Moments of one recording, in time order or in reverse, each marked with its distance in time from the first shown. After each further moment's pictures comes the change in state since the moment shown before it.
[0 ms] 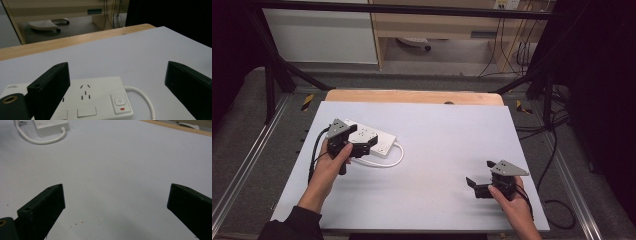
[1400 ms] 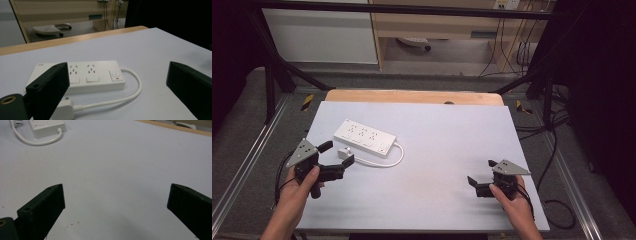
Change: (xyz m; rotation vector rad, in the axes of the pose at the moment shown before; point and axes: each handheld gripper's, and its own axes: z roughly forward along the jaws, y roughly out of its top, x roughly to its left) left arm -0.004 -0.026 -0.090 -0.040 0.006 0.018; right arm -0.004 0.000 -0.001 -0.004 -0.013 0.013
